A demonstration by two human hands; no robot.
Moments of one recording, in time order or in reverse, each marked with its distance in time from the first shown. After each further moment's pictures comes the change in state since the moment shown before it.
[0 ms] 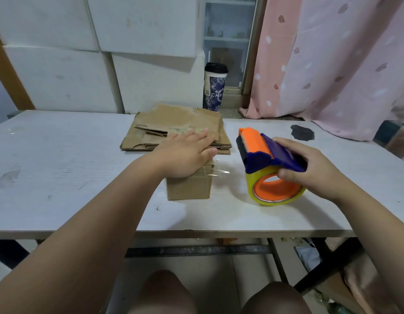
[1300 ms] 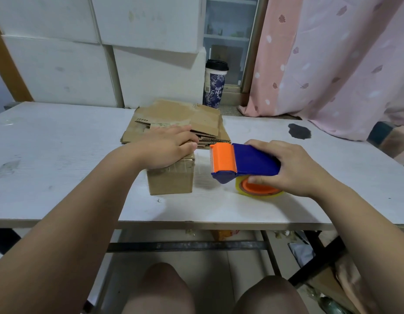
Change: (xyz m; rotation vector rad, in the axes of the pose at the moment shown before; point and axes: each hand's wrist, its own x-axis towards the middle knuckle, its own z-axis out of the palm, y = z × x) left_hand -0.020 -0.031 -0.008 -0.084 0.059 0.019; right_hand 0.009 -0.016 0.021 -0.561 -0.072 -0.099
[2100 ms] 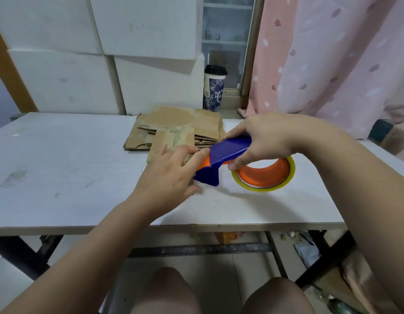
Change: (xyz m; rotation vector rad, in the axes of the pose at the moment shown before) left_hand -0.050 0.030 0.037 0.315 0.459 0.176; right_hand 0.063 -0.067 -0.044 -0.292 -0.397 -0.013
